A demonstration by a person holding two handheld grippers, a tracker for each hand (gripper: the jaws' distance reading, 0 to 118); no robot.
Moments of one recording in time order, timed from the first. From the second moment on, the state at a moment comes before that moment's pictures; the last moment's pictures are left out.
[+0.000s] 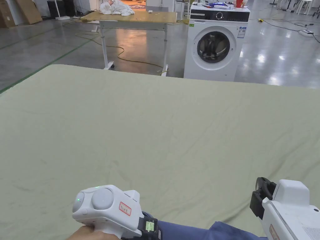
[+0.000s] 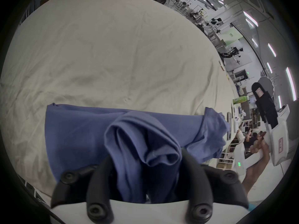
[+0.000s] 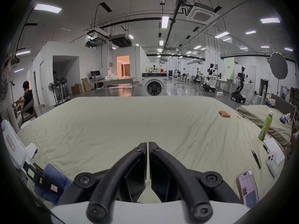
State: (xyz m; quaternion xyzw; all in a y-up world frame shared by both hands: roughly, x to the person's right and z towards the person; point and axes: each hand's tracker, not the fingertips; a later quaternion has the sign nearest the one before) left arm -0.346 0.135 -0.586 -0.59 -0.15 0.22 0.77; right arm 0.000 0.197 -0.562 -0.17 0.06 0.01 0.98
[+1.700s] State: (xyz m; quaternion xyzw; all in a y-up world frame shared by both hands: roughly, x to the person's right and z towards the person) left arm -0.478 0.147 -0.539 -0.46 -0.18 0.29 0.82; right arm 0.000 0.193 -0.559 -0.18 0.06 0.00 0.98
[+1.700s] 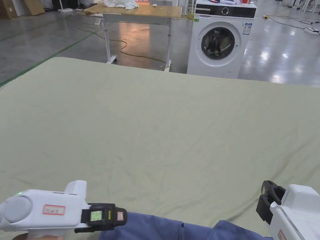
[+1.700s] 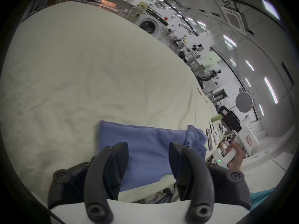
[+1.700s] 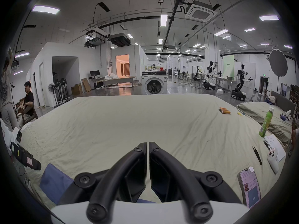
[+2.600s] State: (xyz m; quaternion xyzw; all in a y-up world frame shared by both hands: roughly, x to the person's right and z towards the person) left arm -0.497 0.087 -0.538 -0.45 -0.26 0.37 0.77; right arm 0.003 0.195 -0.551 -0.19 0.05 0.00 0.98
